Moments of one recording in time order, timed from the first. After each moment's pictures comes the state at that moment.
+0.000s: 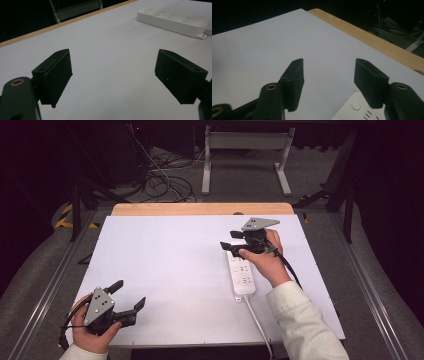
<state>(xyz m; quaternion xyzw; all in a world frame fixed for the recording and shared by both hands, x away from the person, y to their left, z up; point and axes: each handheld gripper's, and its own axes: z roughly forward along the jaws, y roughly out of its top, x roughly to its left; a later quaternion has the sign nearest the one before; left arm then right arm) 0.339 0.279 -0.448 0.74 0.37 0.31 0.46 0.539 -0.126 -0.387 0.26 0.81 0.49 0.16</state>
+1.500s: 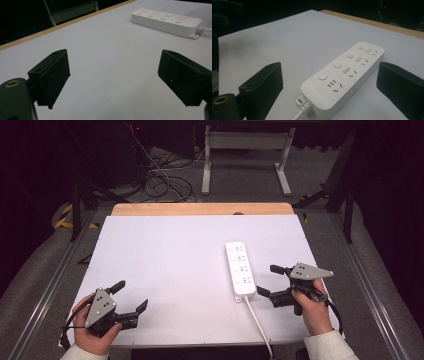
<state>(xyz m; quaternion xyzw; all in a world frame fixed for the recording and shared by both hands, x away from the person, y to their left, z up) 0.337 0.275 -0.446 0.75 0.35 0.31 0.47 0.437 -0.234 -0.443 0.26 0.78 0.55 0.14</state>
